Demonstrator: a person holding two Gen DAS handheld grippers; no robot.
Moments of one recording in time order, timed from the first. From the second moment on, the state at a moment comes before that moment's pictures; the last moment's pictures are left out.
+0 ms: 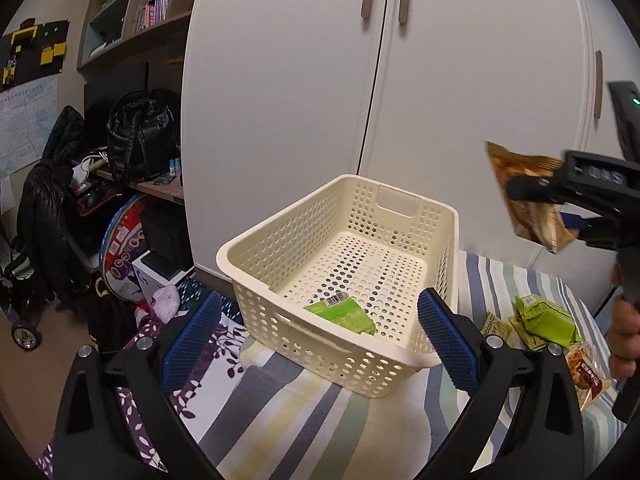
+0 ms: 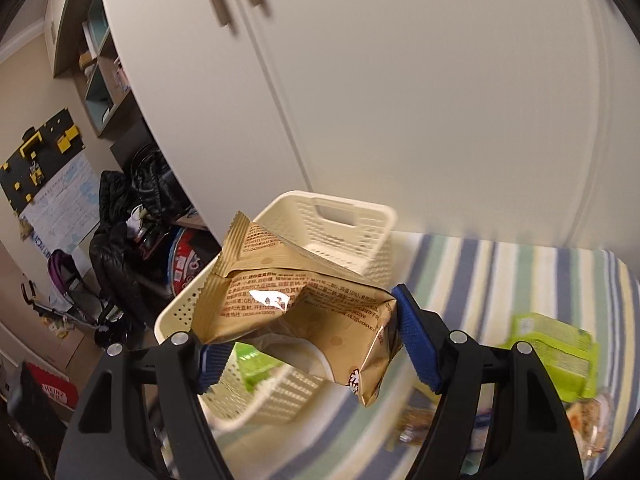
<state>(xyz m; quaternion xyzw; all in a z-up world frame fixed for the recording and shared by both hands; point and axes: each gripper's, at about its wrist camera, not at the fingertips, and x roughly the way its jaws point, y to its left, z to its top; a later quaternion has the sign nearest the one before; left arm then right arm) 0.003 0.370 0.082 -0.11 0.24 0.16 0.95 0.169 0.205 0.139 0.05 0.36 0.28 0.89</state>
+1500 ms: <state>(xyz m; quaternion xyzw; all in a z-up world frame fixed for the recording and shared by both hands) -0.007 0.356 0.079 -0.07 0.20 0.18 0.96 0.132 0.174 0.121 0.05 0.37 0.21 0.90</state>
